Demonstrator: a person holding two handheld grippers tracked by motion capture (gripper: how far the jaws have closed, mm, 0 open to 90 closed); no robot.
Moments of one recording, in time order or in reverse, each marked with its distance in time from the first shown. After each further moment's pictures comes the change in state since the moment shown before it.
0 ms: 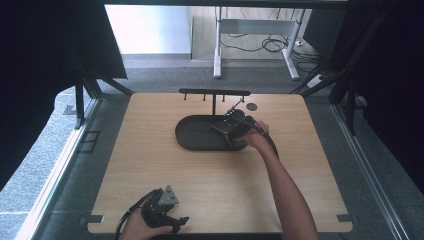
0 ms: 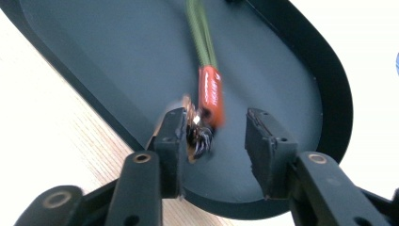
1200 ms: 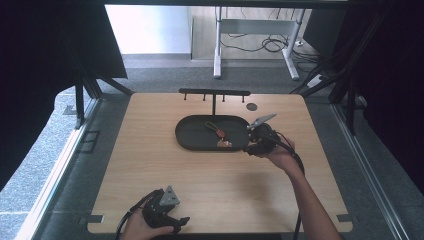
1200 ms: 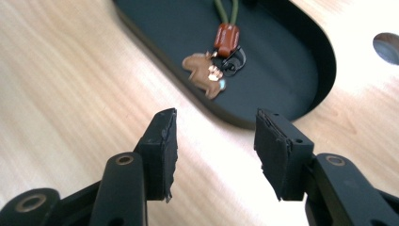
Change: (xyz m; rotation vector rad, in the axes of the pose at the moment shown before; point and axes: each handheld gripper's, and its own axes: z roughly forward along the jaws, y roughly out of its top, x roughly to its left) left arm -0.001 0.001 0.001 0.008 0.004 0.006; right arm 0.010 -0.080 -0.075 -0.206 0.074 -0.003
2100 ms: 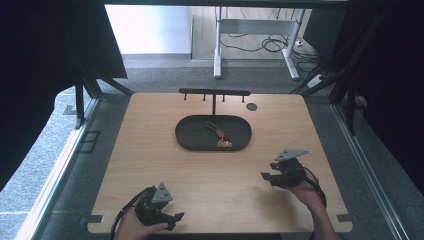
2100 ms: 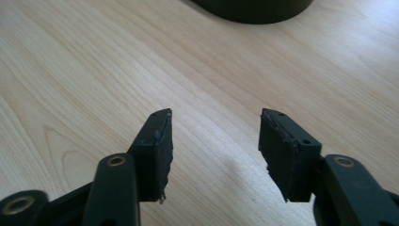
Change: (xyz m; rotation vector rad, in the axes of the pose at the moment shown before) left arm 0.009 -0.004 -0.013 -0.028 0.041 -0.041; right arm 0.006 -0.117 -0.021 -0.070 -0.004 0.096
